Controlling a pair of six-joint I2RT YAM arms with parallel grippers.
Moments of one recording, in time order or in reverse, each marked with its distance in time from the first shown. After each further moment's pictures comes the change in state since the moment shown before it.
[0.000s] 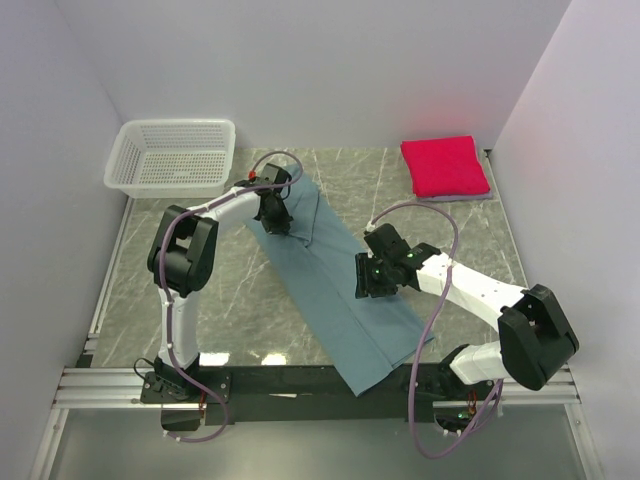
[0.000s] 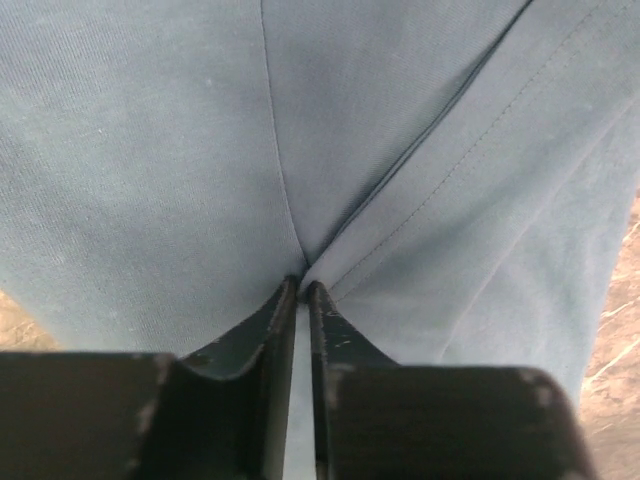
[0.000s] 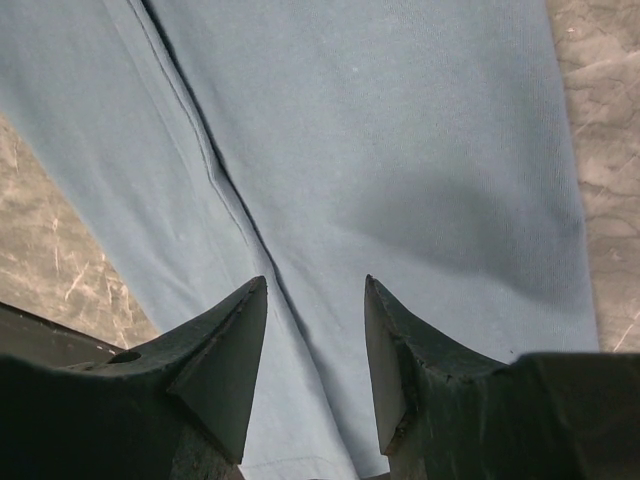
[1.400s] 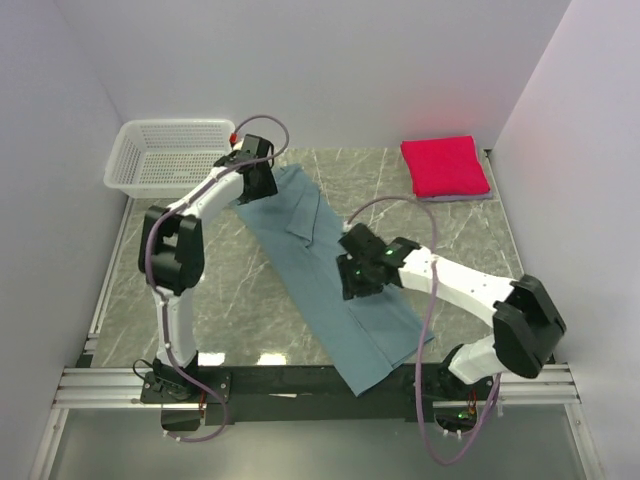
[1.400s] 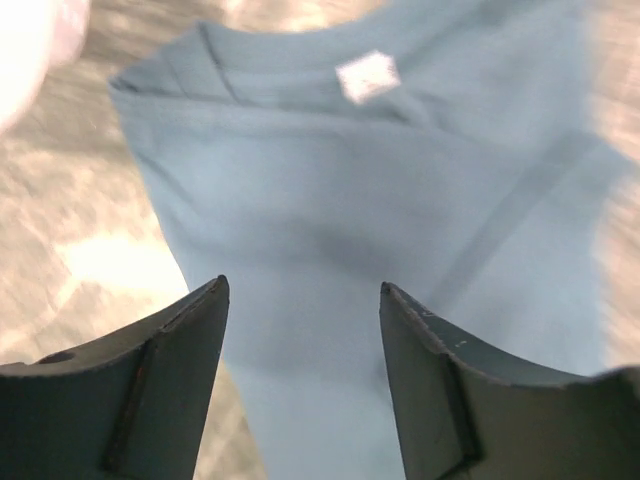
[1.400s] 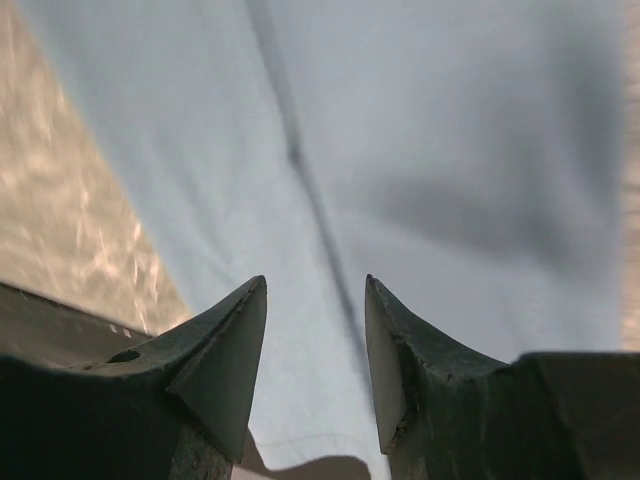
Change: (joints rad) left arm 0.095 0.006 0.215 -0.075 -0.238 0.237; right arm 0.196 0.094 0.169 -0.134 0.096 0.020
